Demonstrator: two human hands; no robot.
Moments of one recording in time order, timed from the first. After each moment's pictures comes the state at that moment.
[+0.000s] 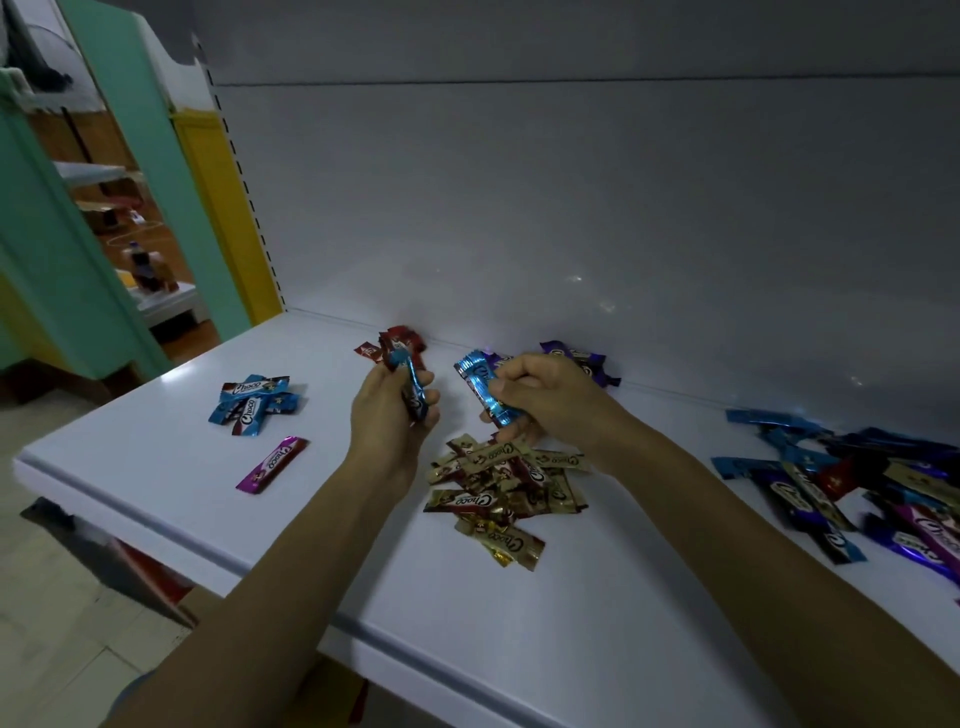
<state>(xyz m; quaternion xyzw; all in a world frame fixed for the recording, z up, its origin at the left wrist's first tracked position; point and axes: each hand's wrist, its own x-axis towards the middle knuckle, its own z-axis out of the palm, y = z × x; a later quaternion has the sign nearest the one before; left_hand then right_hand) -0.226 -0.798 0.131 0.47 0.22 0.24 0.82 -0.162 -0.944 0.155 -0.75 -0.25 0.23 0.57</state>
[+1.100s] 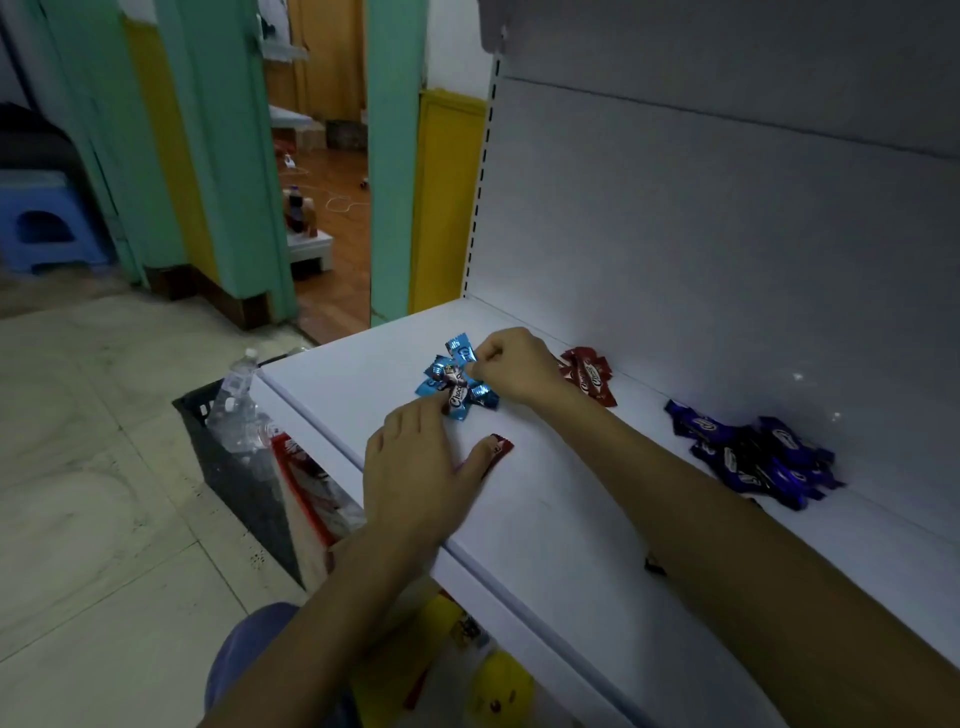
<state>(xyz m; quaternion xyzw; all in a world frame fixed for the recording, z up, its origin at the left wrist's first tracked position) -0.324 -0.663 0.076 0.89 0.34 0.25 0.20 -0.175 -0.680 0.136 -0.87 -0.37 0.08 0.31</state>
